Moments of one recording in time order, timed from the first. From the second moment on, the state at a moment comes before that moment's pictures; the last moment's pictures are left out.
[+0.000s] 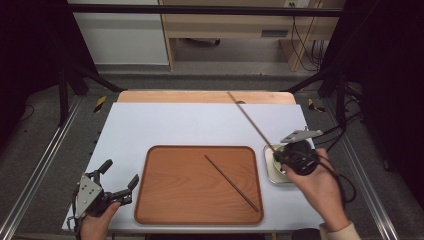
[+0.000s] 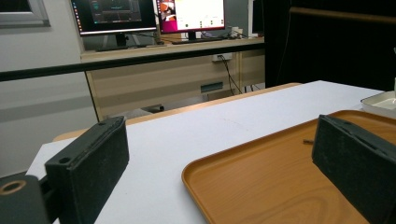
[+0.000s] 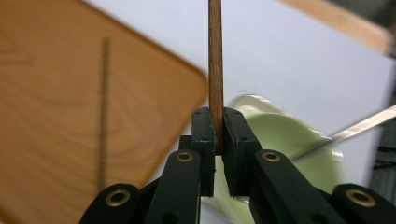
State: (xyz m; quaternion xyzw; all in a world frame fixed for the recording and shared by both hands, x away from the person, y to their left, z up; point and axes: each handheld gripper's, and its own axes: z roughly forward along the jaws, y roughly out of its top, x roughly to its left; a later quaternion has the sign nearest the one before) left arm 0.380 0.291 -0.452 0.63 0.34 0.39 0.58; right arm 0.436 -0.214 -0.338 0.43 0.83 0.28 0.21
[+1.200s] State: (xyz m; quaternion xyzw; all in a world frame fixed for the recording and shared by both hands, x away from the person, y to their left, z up) left arm 0.379 0.287 -0.451 0.63 0.34 0.39 0.58; right arm 0.385 -0.140 -0.430 0.40 0.89 0.20 0.06
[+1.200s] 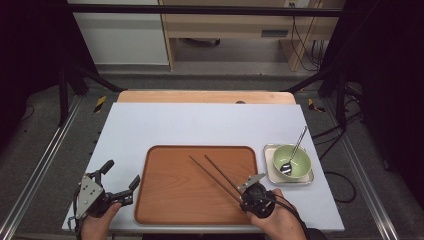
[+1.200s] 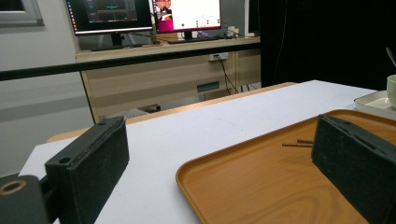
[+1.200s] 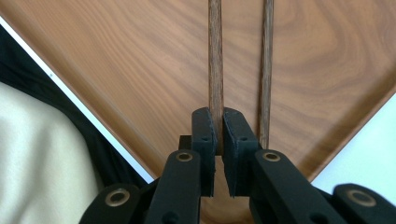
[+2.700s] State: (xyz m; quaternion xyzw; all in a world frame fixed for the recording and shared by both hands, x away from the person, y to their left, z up) left arm 0.435 0.155 -0.442 0.84 0.30 0.17 0.42; right arm 0.396 -0.172 -0.433 0.37 0.75 0.50 0.23
